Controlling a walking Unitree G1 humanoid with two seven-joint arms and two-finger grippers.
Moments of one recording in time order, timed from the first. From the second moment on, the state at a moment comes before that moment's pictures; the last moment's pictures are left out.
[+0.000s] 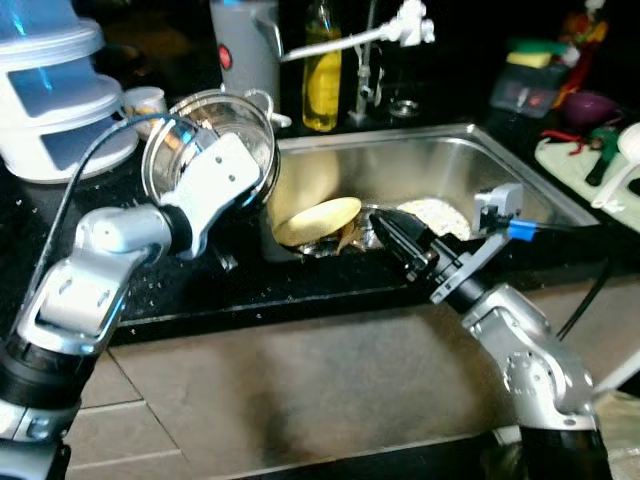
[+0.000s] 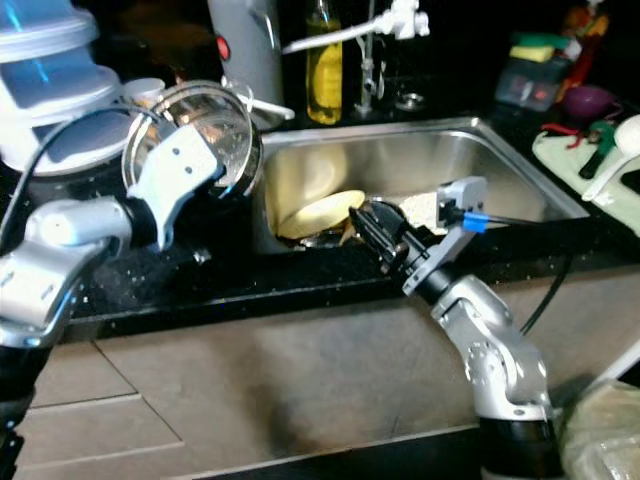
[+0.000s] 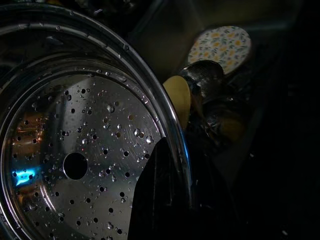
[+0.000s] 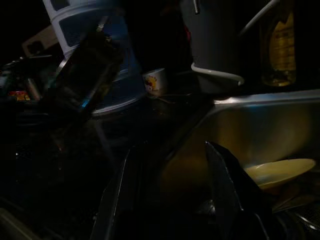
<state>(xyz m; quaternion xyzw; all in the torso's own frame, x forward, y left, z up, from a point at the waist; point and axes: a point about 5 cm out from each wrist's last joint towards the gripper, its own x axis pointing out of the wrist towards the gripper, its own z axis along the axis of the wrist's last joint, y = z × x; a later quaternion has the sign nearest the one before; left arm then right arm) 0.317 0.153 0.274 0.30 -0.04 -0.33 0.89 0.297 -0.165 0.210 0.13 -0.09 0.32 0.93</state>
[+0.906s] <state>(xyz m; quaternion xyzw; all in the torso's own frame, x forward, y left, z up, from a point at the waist) 0.355 0.162 0.267 0.28 -0.06 -0.29 0.91 0.302 -0.161 0.212 0.13 -0.09 0.29 0.95</state>
